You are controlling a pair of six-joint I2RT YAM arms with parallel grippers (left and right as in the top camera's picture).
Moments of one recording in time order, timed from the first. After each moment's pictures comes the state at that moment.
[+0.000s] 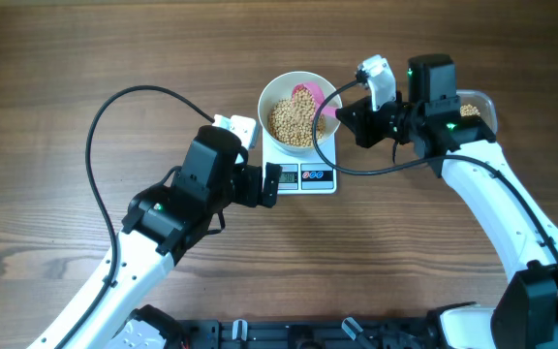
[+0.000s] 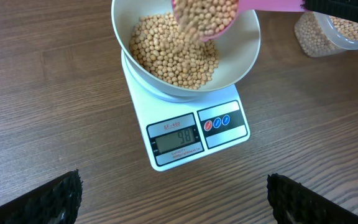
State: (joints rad) left arm -0.54 1.15 0.92 -0.59 0.03 -0.28; right arm 0.20 1.54 1.10 -0.39 -0.57 -0.09
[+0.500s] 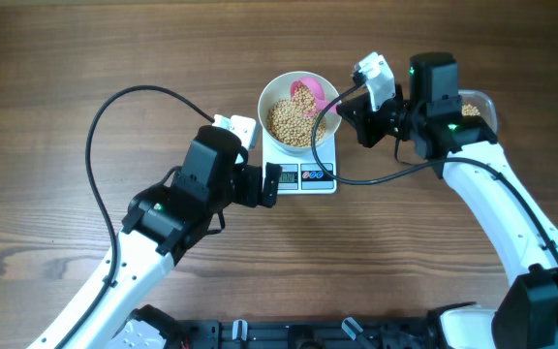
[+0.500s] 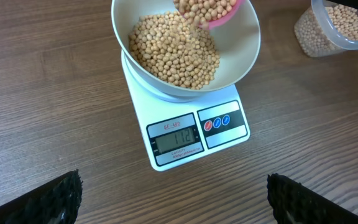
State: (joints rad) left arm -0.54 1.15 0.92 -0.59 0.03 -0.28; right arm 0.20 1.53 1.10 -0.36 -0.56 -0.22
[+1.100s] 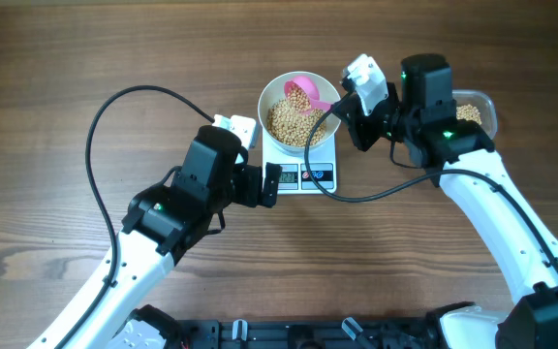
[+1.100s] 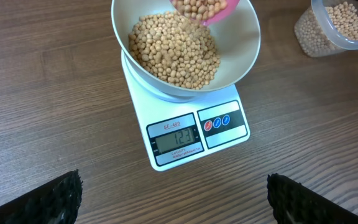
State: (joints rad) left arm -0.54 1.15 0.92 -0.59 0.03 -0.28; right arm 0.26 1.48 1.10 -0.36 -0.49 -0.29
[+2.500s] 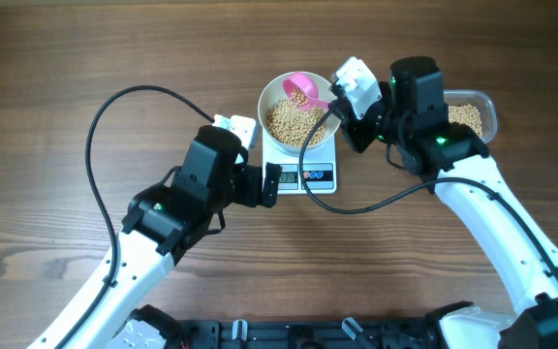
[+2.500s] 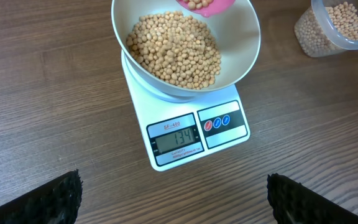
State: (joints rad) left arm -0.54 1.15 0.92 -0.59 0.03 -0.28; right arm 0.31 1.45 1.10 -0.35 -0.37 -0.37
